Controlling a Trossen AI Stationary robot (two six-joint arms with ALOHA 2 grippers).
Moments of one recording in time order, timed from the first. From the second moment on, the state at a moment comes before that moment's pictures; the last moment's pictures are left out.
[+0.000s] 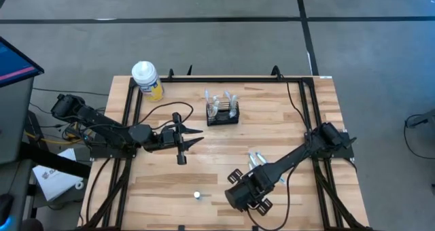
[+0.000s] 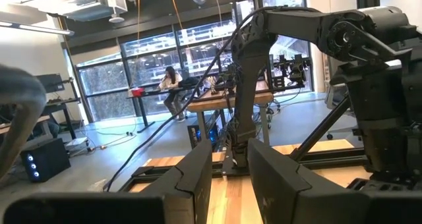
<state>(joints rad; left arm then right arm) -0.32 1.20 0.53 0.87 -0.47 0.25 0.55 2.02 1.73 -1.06 -0.08 -0.22</state>
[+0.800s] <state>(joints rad) -0.32 1.20 0.53 0.87 -0.47 0.25 0.55 2.02 1.73 -1.07 -0.08 -0.18</state>
